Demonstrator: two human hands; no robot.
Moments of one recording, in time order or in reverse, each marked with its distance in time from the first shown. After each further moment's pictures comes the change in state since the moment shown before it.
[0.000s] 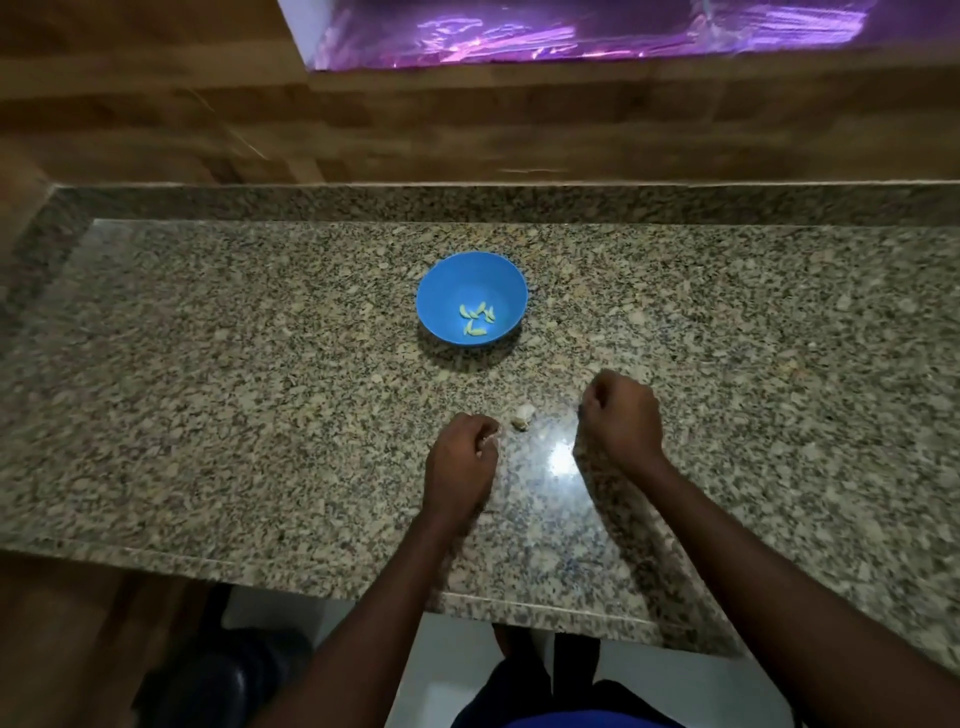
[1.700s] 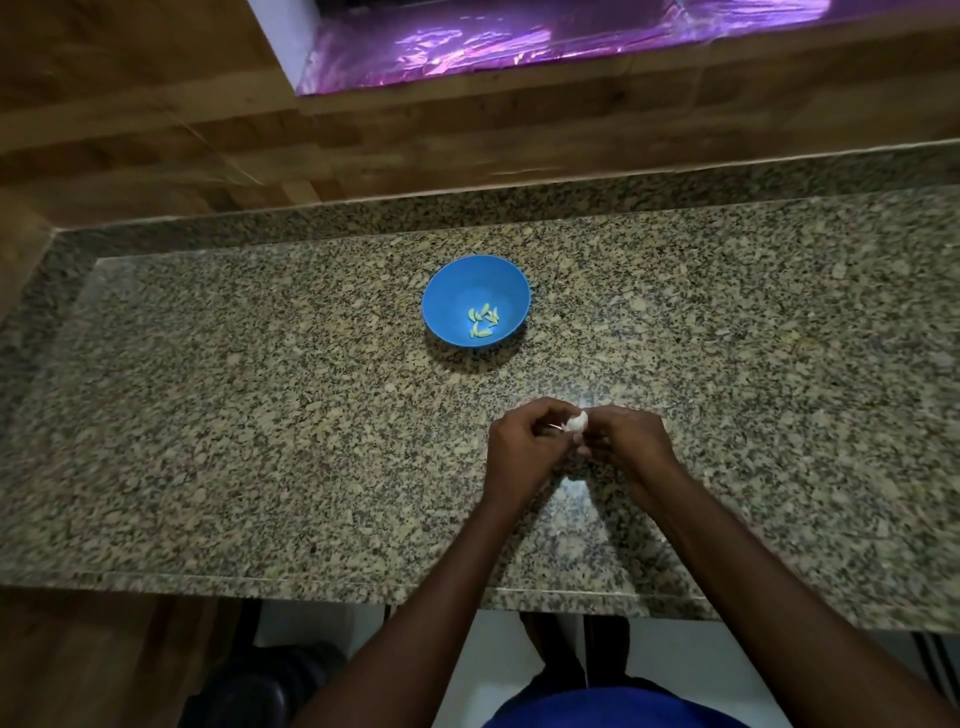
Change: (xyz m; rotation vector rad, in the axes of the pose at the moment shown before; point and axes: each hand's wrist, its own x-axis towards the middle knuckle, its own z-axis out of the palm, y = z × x) left_hand -0.007 0.067 -0.008 -0.514 -0.181 0.012; right_hand -0.048 -0.024 -0.008 0.942 -0.201 0.657
